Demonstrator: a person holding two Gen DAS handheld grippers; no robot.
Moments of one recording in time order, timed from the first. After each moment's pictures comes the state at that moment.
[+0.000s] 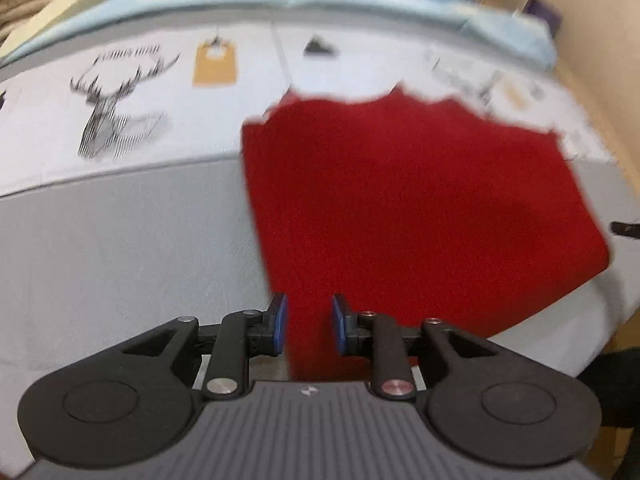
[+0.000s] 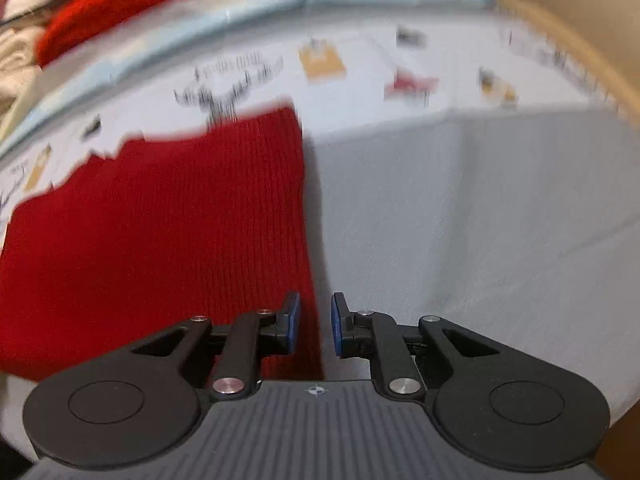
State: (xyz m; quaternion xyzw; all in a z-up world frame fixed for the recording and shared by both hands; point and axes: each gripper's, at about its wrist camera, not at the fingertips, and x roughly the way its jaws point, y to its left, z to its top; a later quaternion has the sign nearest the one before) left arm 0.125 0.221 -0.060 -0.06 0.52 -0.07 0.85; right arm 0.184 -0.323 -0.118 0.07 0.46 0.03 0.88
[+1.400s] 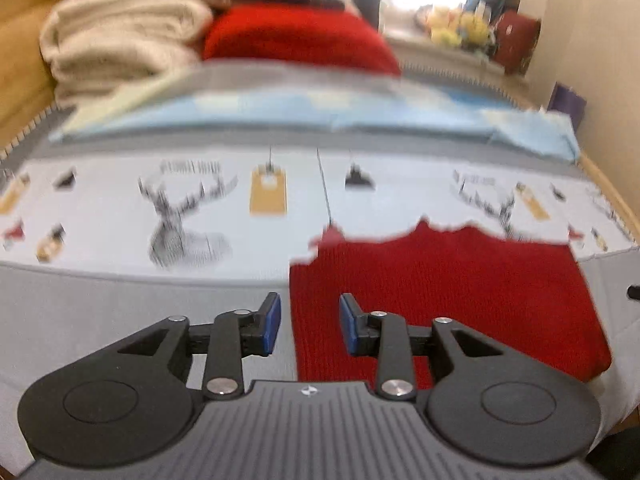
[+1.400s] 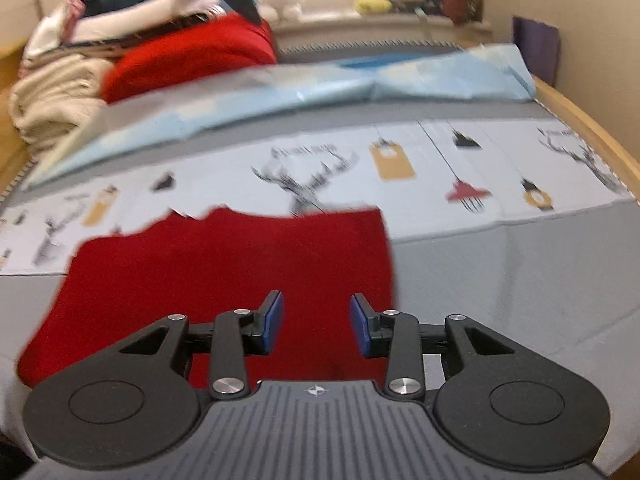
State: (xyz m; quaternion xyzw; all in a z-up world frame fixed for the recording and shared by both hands) left arm 0.116 0.211 0.042 -0.05 0.39 0.03 0.92; right arm 0.183 -0.276 -0.055 0.05 0.37 0.10 0.92
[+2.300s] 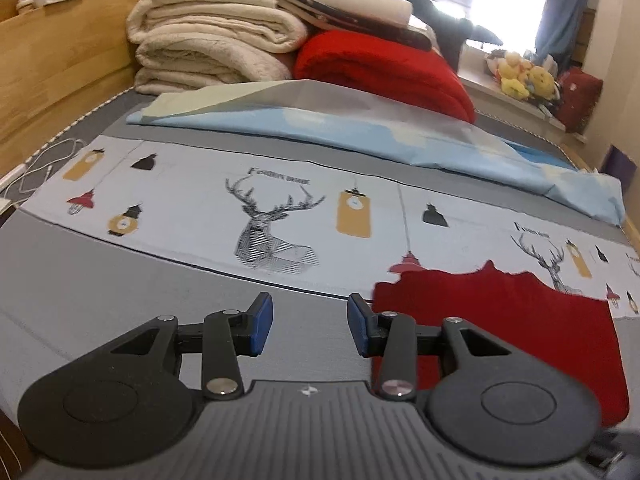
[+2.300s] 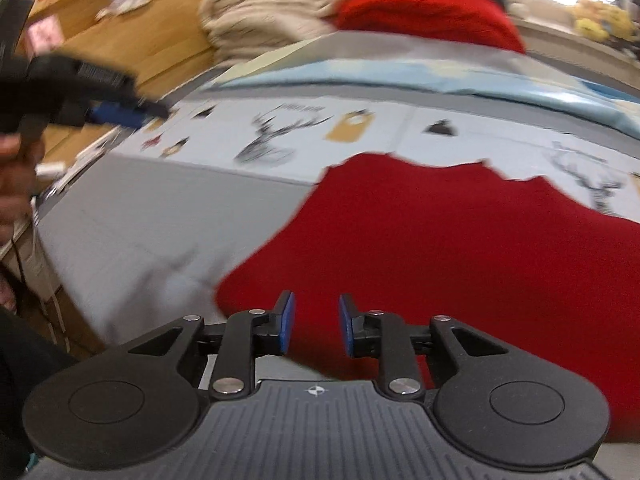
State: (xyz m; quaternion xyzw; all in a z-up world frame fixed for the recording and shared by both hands) left arm 0.079 0.280 0.045 -0.11 0.37 0.13 0.91; right arm 0.102 0.014 -0.085 -0.03 0.38 0.33 0.87
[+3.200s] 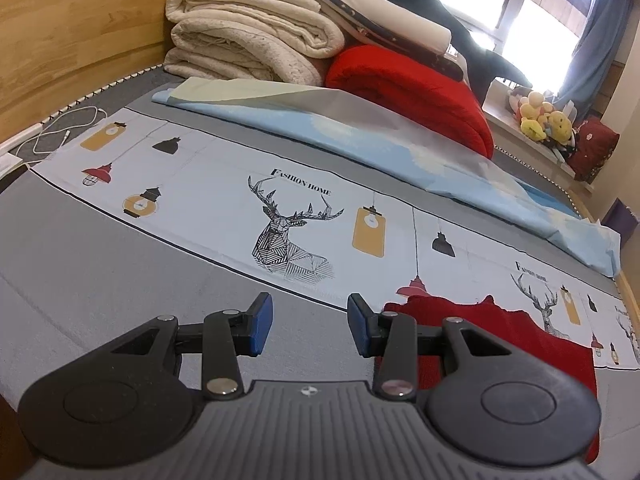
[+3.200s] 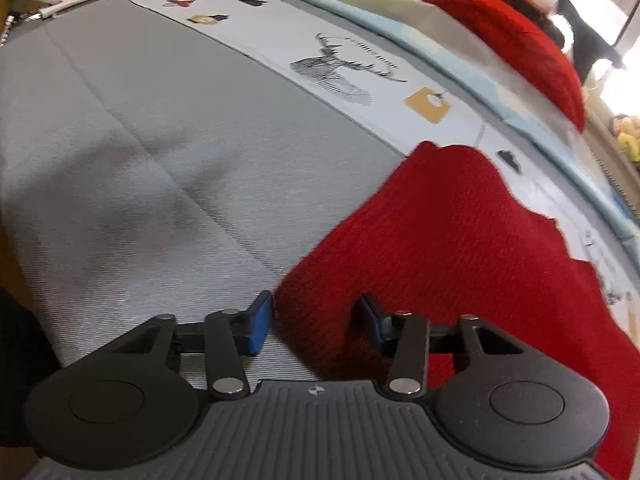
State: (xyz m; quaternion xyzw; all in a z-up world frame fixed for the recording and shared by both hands) left arm 0.065 0.315 0.056 -0.18 0.35 0.15 0.90; right arm 0.078 0.161 -0.159 -0.28 0.35 0.28 0.85
